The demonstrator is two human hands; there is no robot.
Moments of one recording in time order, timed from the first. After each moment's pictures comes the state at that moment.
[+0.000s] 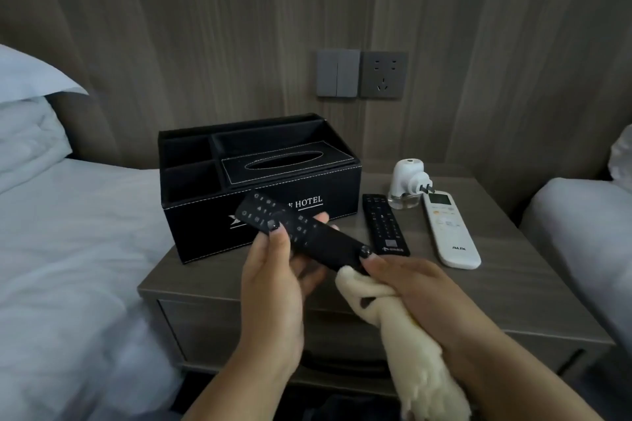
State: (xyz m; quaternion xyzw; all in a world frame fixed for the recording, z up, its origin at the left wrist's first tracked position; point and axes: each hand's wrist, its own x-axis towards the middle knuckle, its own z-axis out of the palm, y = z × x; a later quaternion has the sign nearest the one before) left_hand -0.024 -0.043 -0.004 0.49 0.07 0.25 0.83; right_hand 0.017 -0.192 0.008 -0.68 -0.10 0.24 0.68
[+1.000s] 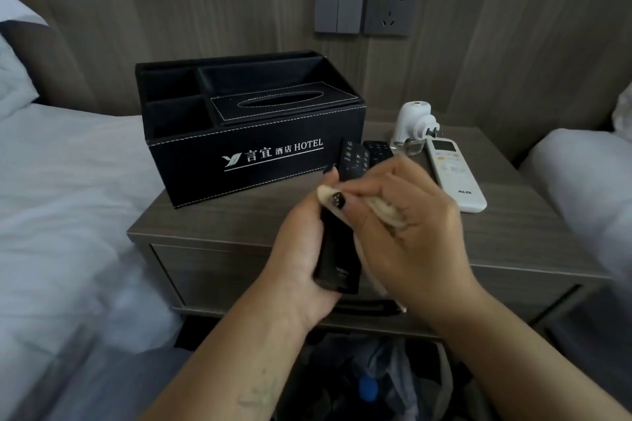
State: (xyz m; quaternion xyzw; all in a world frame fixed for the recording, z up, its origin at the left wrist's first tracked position) left_hand -0.026 -0.052 -0.006 0.38 0.10 -0.09 0.92; right_hand -0.003 -0.163 0.001 -0.72 -0.38 -0.26 0.53
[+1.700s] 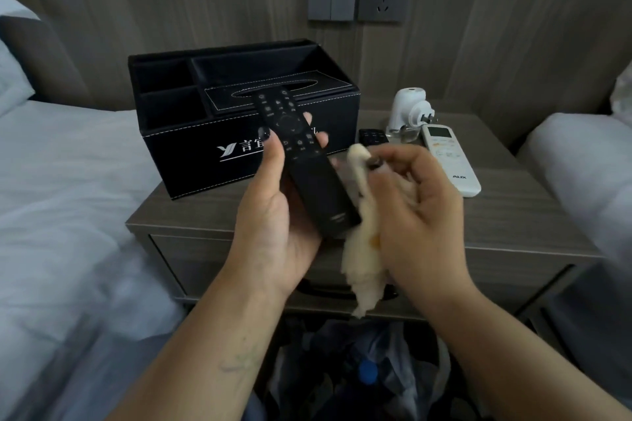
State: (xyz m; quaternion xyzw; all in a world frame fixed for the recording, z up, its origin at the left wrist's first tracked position) left_hand -0.025 -0.042 0.000 0.36 -0.02 0.09 0.93; right_hand -0.007 -0.166 -0.003 -0.69 -0.21 -0.20 0.66
